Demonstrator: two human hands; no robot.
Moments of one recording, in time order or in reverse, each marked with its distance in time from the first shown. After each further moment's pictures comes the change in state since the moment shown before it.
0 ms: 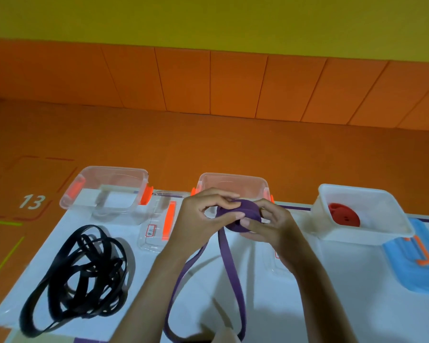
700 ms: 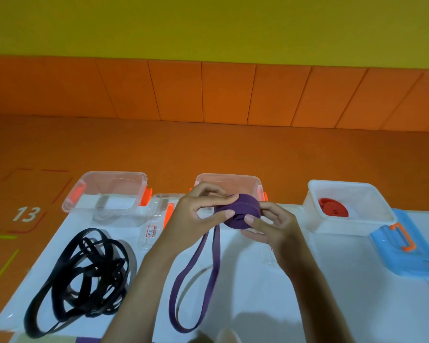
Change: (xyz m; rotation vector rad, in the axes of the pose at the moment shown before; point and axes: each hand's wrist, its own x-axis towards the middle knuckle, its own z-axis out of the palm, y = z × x) left_hand -0.023 0.022 -0.017 0.067 -0.150 -0.025; right_hand -0.047 -0.002 0.015 0.099 0.155 -0.101
